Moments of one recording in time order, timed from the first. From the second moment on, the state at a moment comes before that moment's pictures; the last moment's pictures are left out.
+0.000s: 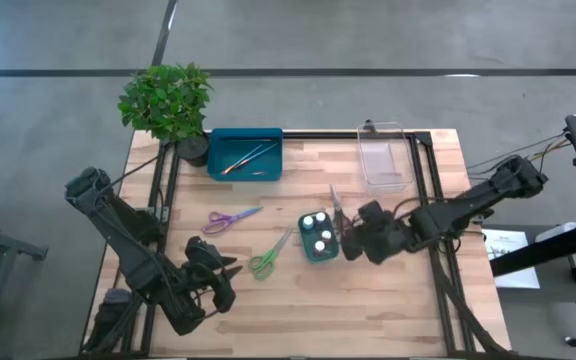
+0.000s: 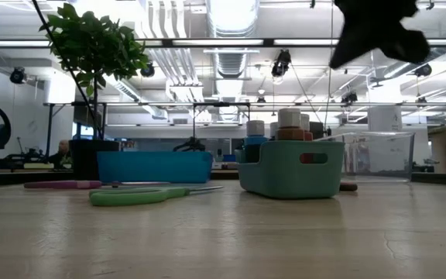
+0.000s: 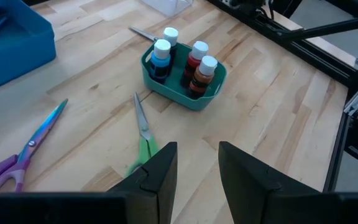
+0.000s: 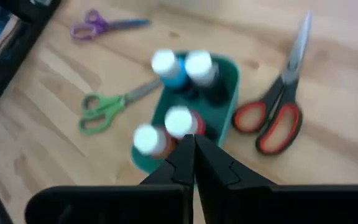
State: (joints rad) left arm -0.82 1.50 1.30 -1.01 -0.87 -1.41; right arm 0.43 1.30 1.00 -0.73 0.55 1.41
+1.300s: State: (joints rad) left arm -0.83 1.50 1.30 -0.97 -0.87 -1.41; right arm 0.39 1.55 0.83 -0.40 0.31 1.52
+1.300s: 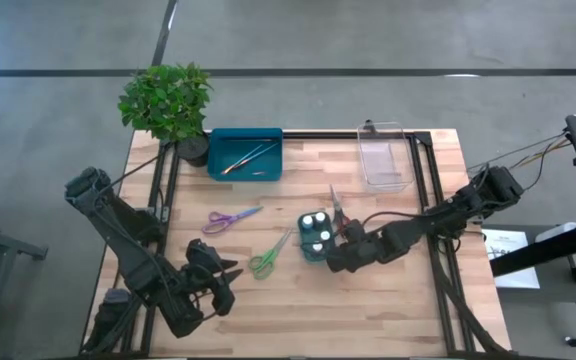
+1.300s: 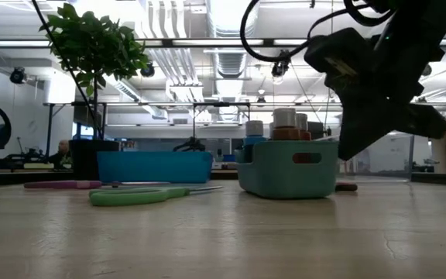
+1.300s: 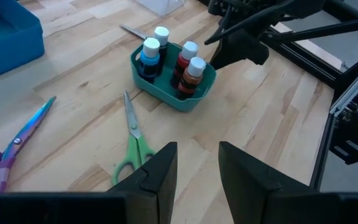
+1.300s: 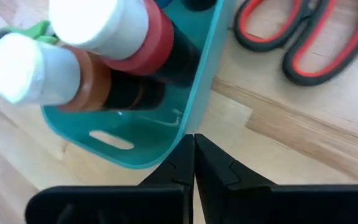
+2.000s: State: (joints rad) left arm -0.83 1.50 1.30 -0.97 -0.87 -1.41; right arm 0.38 1.56 0.83 -0.35 0.31 1.50
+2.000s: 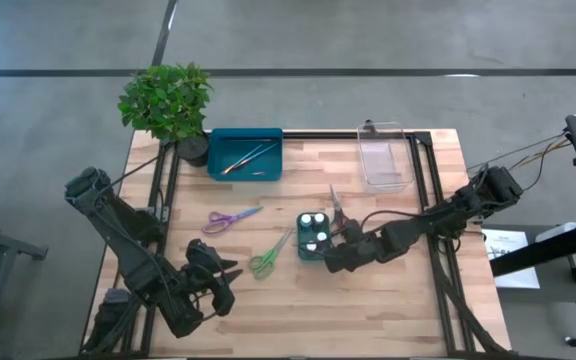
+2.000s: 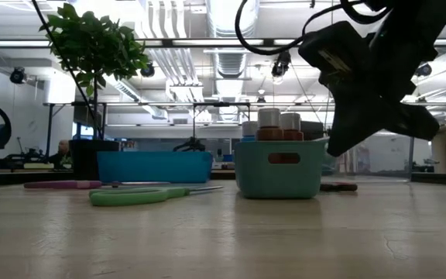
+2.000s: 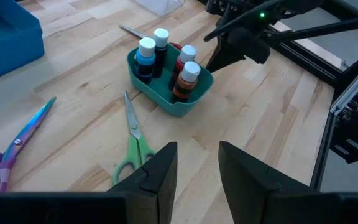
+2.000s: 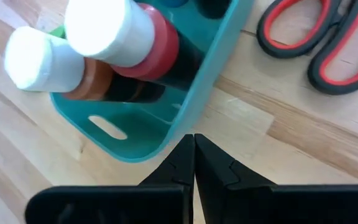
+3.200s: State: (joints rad) left arm -0.83 1.50 1.30 -0.97 -0.87 -1.39; right arm 0.30 1.32 0.83 -0.73 0.32 1.65
